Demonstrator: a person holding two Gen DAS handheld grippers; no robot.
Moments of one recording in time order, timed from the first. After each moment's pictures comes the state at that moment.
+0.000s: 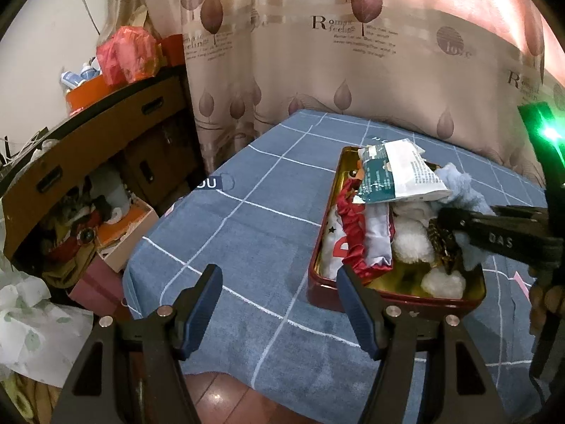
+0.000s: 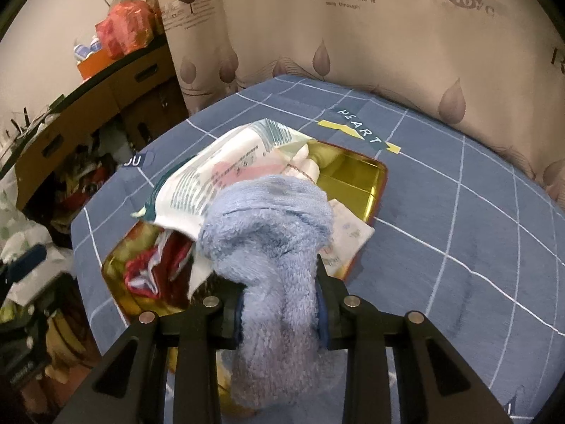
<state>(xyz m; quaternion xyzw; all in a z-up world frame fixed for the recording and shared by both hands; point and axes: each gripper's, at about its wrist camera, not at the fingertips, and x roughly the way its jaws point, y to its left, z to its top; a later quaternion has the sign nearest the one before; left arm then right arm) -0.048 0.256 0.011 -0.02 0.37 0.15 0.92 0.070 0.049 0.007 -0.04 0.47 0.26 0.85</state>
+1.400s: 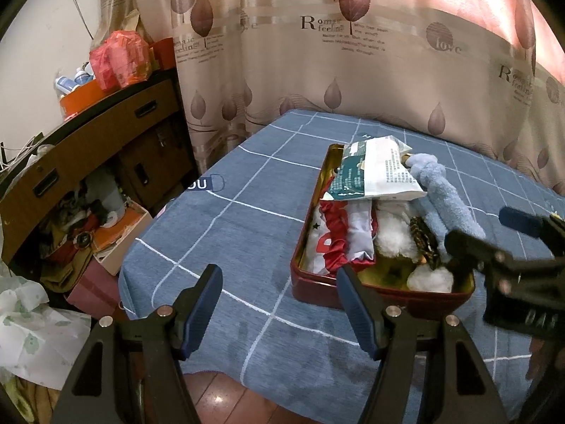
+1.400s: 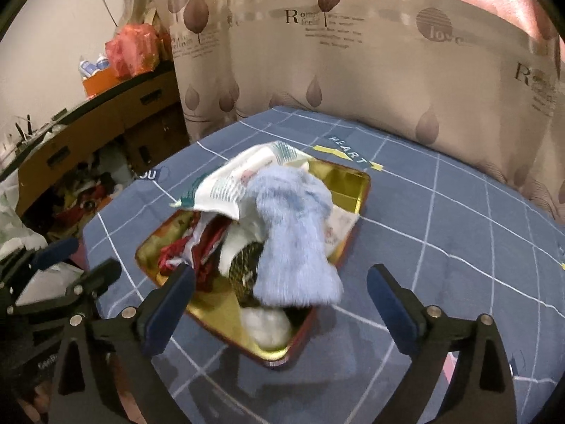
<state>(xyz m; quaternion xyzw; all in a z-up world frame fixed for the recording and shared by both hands) -0.048 0.243 0.010 -0.02 0.37 0.14 0.92 0.005 0.044 0.035 -0.04 0.40 0.23 0.89</state>
